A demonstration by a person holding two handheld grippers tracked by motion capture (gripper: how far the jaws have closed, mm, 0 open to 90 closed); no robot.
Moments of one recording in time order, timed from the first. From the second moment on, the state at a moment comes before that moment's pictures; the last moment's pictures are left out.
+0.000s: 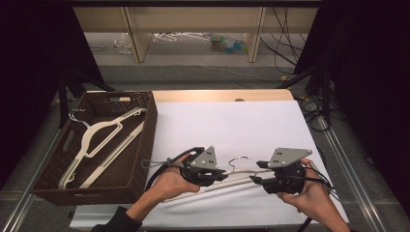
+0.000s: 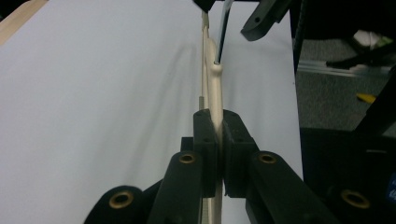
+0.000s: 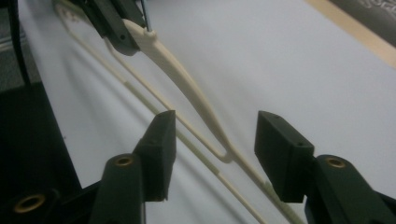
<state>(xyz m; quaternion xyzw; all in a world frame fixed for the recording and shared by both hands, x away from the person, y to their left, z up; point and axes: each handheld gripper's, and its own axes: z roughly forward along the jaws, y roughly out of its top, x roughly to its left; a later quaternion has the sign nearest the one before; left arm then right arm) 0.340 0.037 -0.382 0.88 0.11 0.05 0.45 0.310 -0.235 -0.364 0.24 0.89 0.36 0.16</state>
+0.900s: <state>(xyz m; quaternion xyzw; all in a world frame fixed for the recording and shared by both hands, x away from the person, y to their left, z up) 0.365 0.138 -0.335 0.76 0.29 0.04 0.58 0.299 -0.247 -0.409 0.33 0.84 0.41 0.17</state>
